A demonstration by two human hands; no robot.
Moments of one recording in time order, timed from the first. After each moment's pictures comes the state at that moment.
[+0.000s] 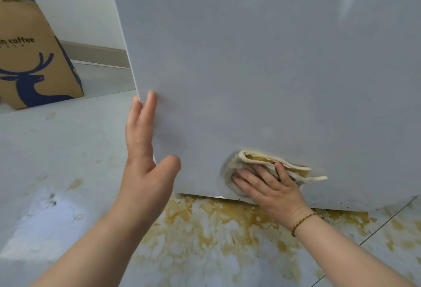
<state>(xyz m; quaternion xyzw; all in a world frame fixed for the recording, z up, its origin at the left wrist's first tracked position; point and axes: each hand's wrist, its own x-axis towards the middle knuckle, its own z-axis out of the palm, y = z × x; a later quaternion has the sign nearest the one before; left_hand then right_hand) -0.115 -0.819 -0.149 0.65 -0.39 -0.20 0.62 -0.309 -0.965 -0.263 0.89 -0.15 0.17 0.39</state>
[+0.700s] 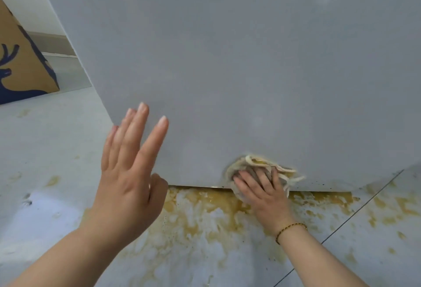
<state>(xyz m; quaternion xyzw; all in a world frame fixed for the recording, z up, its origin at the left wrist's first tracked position) -0.125 -0.814 -0.191 0.68 -0.64 0.08 0.35 -0.347 -0.951 -0.319 0.90 -0.25 0.20 0.29</state>
